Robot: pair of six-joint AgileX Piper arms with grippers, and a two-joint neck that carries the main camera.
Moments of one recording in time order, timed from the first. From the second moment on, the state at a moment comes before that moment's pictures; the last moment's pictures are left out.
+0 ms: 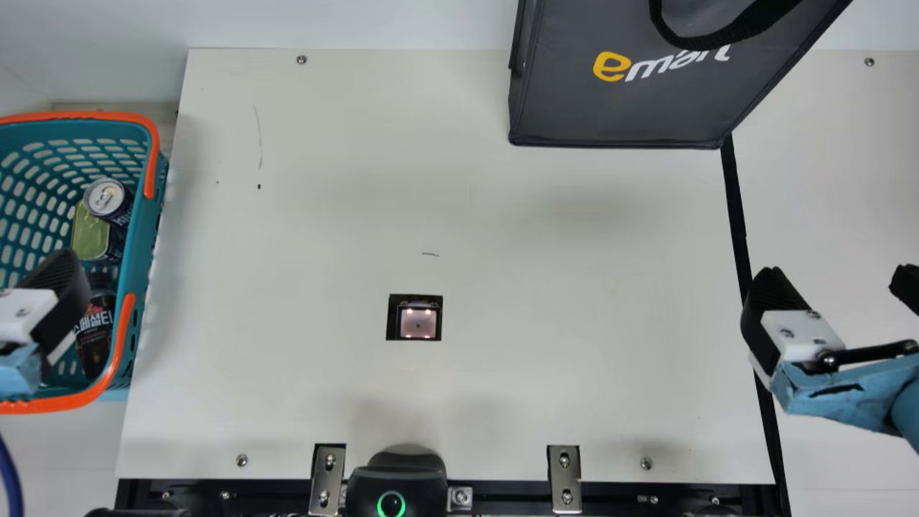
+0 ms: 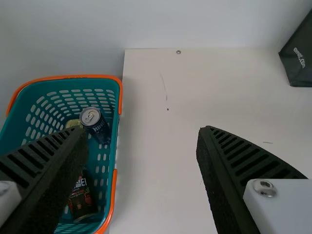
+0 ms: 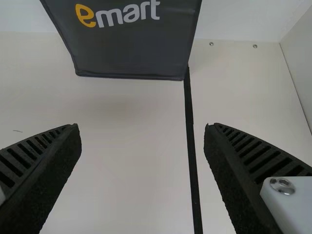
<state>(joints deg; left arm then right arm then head) -1.7 43.2 -68.9 -1.5 69.5 2.7 0.7 42.6 -69.8 -0.7 69.5 -2.3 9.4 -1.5</state>
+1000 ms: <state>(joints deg) -2.2 43.9 -69.8 -1.1 69.5 2.7 0.7 42.6 -69.8 -0.7 69.5 -2.3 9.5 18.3</state>
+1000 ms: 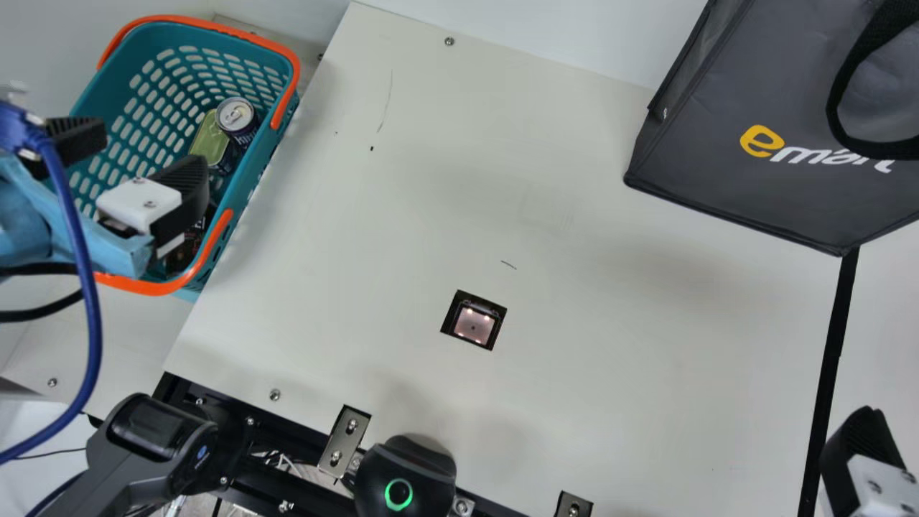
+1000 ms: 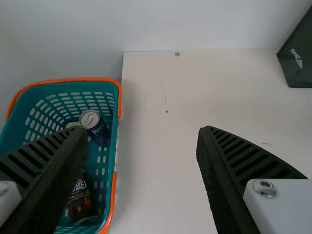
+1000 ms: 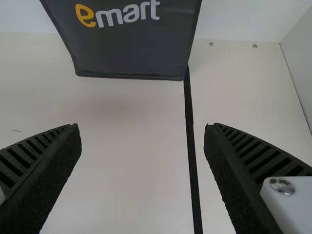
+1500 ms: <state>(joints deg) 6.2 45.8 -69.9 -0.7 67.8 4.1 0.7 42.6 -69.8 -0.7 69.5 -2.3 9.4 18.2</state>
